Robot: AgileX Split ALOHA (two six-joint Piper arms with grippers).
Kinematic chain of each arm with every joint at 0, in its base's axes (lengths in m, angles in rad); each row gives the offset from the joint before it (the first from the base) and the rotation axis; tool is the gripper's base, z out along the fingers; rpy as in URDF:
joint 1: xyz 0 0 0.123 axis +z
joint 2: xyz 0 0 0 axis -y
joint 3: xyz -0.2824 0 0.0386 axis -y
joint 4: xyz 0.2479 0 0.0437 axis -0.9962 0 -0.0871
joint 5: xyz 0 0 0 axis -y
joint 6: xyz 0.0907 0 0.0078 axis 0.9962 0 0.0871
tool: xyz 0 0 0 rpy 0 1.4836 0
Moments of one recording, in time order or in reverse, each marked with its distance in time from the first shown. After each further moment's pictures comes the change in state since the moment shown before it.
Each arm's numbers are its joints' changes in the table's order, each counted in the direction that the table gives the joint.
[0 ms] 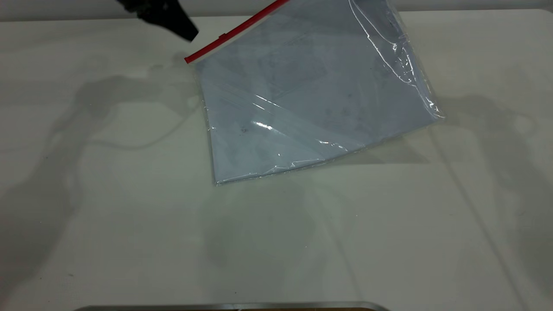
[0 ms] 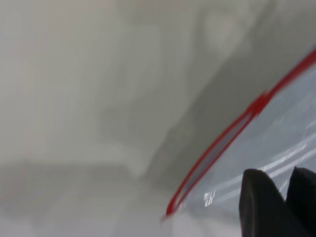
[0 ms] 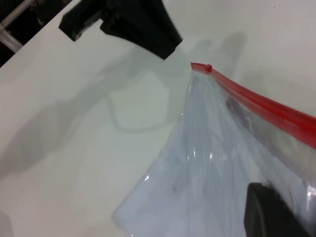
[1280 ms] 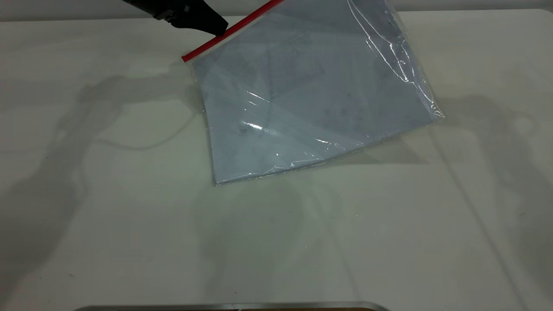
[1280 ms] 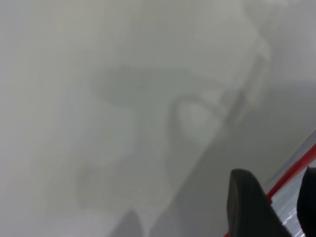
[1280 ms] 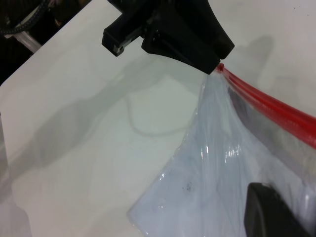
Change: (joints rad) left arm 0.000 -0.083 0.000 0.294 0.010 0.224; right arm -0.001 0.000 0.000 0.000 -0.046 0.000
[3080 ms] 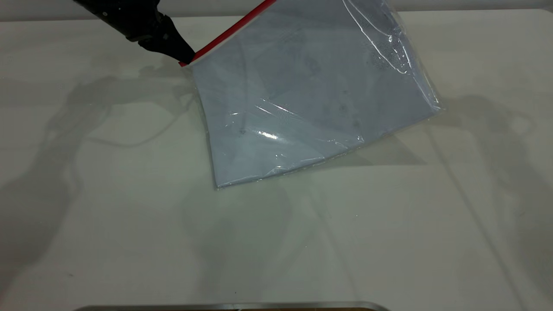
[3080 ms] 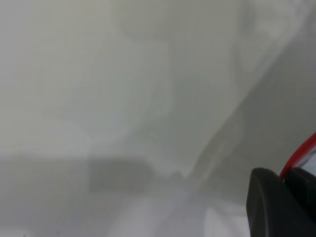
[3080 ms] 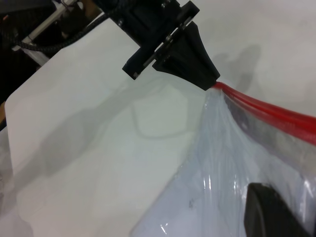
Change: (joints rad) left arm 0.040 -0.020 0.004 -0.245 0.075 -0.183; right arm 0.008 0.000 0.000 -0.047 -0.006 -0.019
